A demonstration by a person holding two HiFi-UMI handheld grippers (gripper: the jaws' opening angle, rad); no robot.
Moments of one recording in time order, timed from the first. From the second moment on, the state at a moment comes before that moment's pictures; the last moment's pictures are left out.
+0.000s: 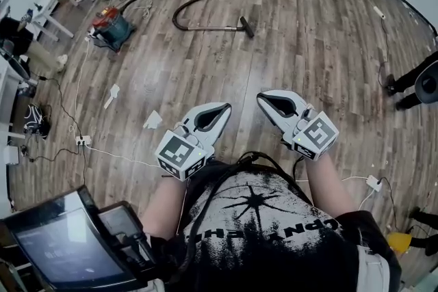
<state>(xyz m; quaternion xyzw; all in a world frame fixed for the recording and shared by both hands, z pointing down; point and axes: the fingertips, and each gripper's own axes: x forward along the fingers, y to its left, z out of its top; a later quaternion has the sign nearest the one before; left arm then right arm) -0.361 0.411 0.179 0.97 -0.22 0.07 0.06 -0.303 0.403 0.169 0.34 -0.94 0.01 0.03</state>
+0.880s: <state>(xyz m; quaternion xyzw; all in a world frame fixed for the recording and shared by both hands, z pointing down) -0.355 0.377 0.202 0.97 -0.20 0.08 0.07 -0.289 0.377 0.197 0.37 -0.93 0.03 0.03</state>
